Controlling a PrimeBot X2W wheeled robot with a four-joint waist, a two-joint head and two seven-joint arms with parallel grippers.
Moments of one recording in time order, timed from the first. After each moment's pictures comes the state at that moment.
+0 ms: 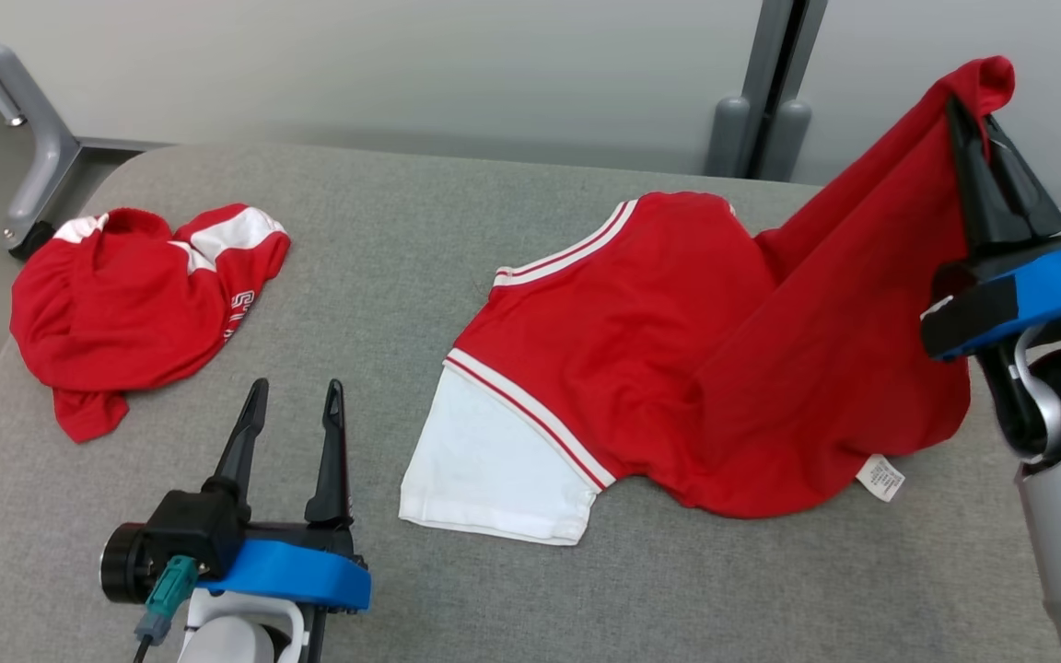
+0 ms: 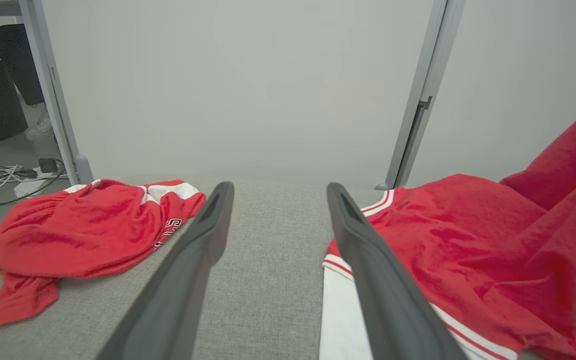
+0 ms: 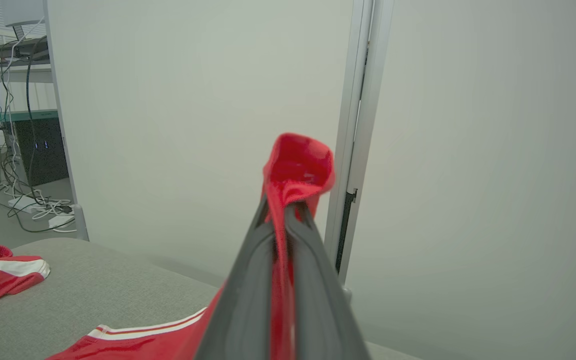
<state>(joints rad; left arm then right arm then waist) -0.12 0.05 -0.09 0.24 -0.17 -0.11 -0.26 -0.57 -0.25 0.04 0.25 0.22 0.13 -0.08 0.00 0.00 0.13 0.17</state>
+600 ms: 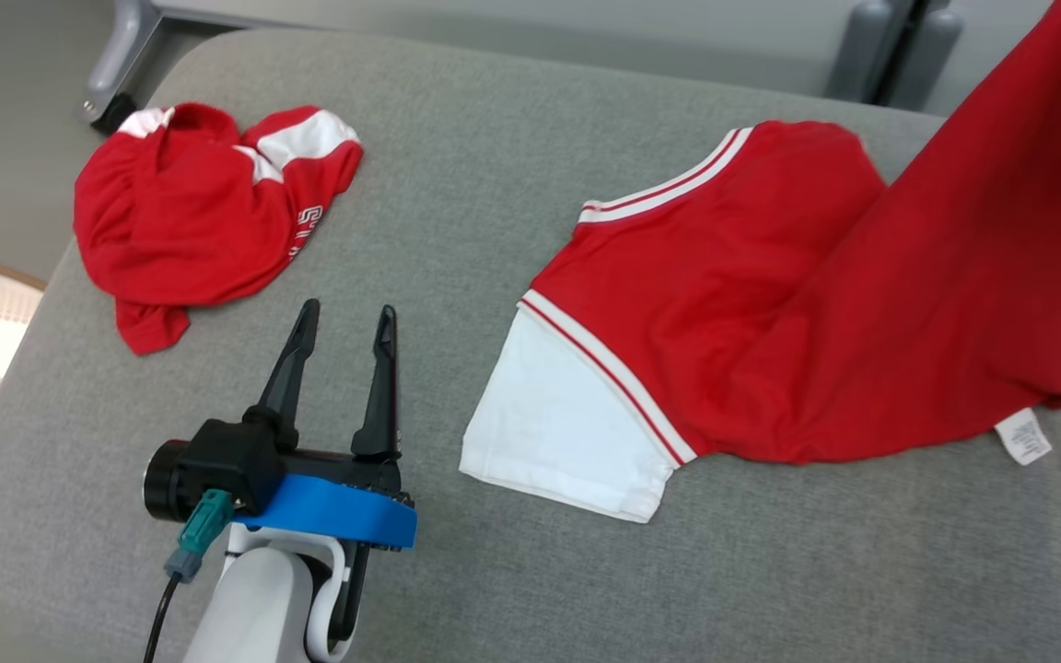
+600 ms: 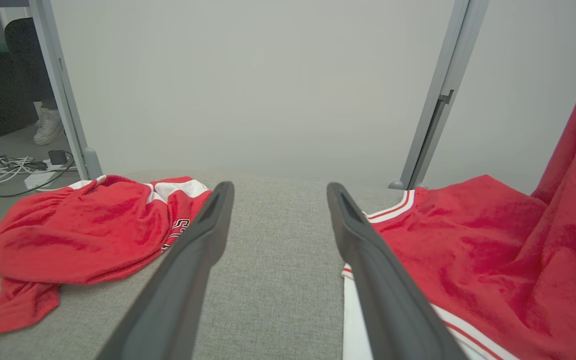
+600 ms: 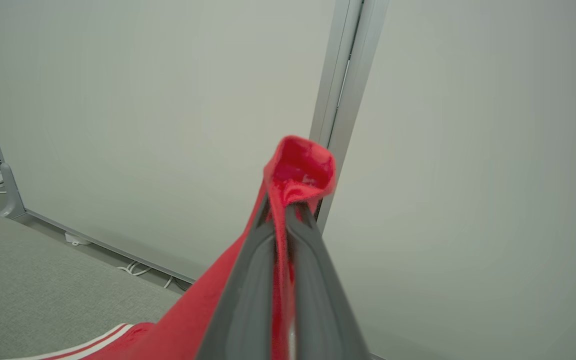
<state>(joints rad) -0.24 0.05 -0.20 0.24 -0.23 -0.09 -0.26 -0.94 -0.38 0.00 0.64 0.10 0.13 -0.06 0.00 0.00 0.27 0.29</state>
